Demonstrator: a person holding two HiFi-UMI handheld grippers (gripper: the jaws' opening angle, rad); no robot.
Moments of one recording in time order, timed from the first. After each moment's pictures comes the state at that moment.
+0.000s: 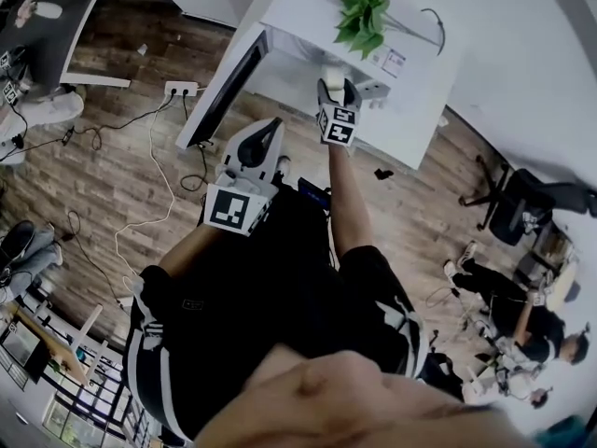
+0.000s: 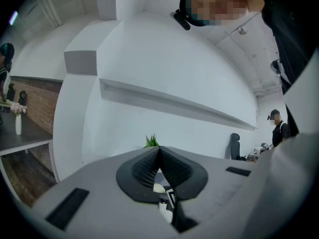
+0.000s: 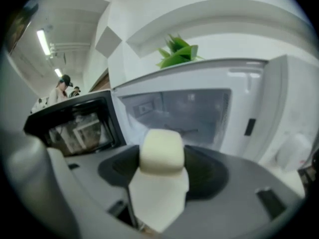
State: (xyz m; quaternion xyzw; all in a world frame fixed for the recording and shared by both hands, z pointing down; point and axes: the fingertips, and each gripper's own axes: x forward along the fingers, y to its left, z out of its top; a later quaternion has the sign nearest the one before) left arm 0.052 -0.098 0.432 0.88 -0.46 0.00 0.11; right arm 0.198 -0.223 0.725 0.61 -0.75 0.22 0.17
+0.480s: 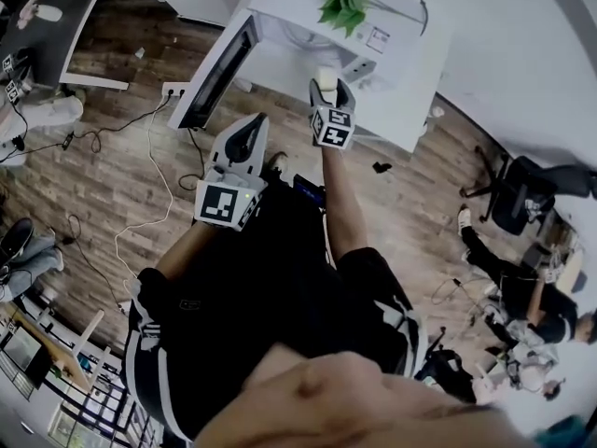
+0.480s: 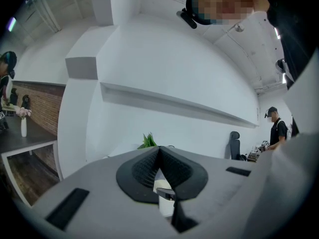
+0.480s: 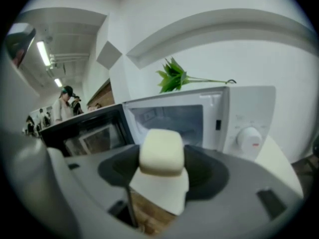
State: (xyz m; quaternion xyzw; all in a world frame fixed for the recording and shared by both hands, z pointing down) left arm 0.053 -0.046 0.426 0.88 -0.46 0.01 0.09; right arm 0.205 -0.160 0.685 0.61 -0.75 0.22 0.13
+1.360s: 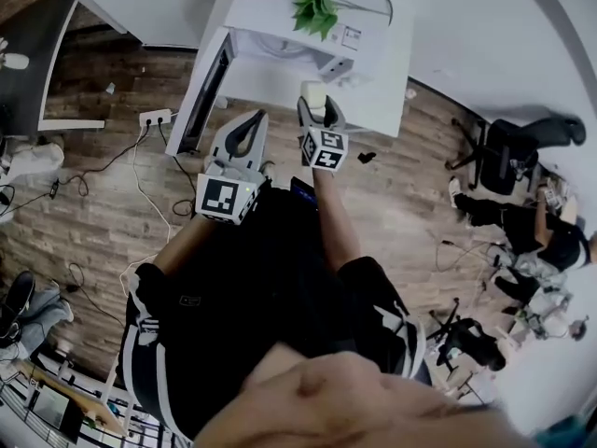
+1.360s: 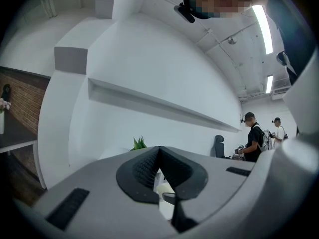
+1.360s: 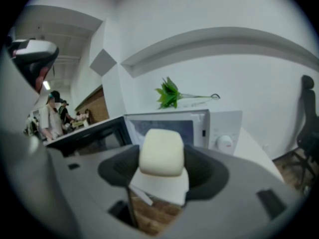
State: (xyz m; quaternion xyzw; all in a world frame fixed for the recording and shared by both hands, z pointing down) left arm 0.052 -0.070 0.417 0.92 -0.38 -0.02 0.09; right arm 0.202 -0.110 0.631 0.67 -0.71 0.22 0.10
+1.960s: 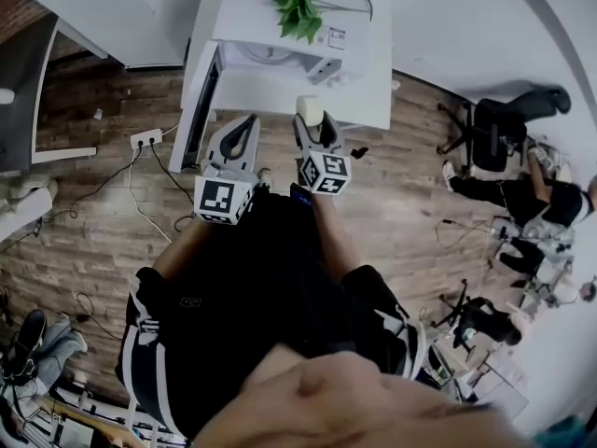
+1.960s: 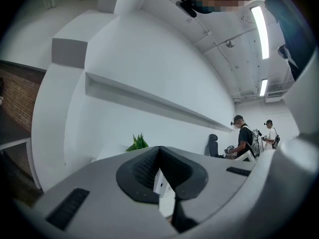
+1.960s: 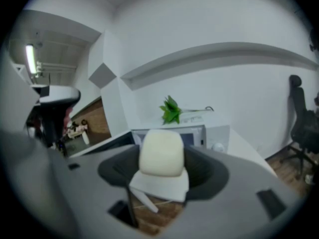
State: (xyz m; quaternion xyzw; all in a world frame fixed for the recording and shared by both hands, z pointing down) left arm 0.036 -0.084 0.434 0.94 -0.34 -0.01 0.09; right arm 0.184 -0.068 0.571 0.70 -0.69 0.20 0.05
